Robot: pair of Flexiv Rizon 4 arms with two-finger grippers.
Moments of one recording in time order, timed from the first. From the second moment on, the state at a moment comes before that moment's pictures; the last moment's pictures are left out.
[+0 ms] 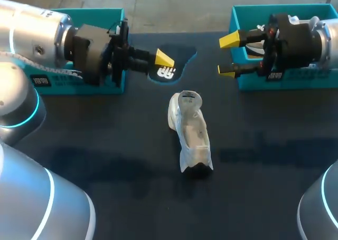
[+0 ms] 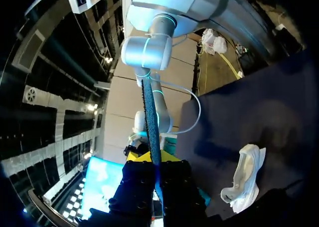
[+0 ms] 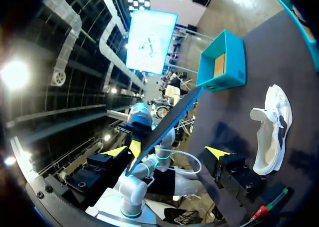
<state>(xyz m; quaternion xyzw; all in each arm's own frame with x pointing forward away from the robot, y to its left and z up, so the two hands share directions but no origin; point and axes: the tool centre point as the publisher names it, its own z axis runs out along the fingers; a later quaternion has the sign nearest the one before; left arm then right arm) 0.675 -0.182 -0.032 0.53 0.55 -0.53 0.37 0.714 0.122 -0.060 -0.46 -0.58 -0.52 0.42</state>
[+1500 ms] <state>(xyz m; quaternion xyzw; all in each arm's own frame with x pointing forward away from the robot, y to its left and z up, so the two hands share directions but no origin) 0.672 -0.240 -0.073 0.57 0.44 -0.40 0.56 0.719 0.149 -0.070 -0.45 -0.56 -0.52 0.45</state>
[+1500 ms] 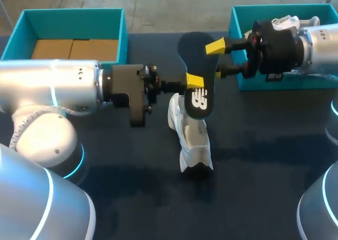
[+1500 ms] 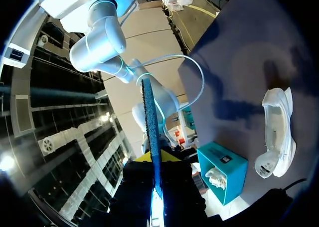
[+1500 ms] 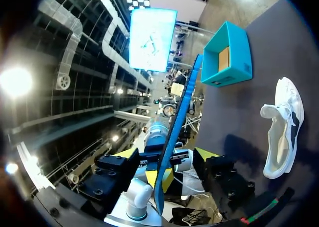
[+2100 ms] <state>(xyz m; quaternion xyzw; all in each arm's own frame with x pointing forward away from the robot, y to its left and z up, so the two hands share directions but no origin) 0.672 -0.253 -0.076 0.57 0.45 -0.40 0.56 0.718 0.146 -0.070 -0.44 -0.56 -0.54 0.45</state>
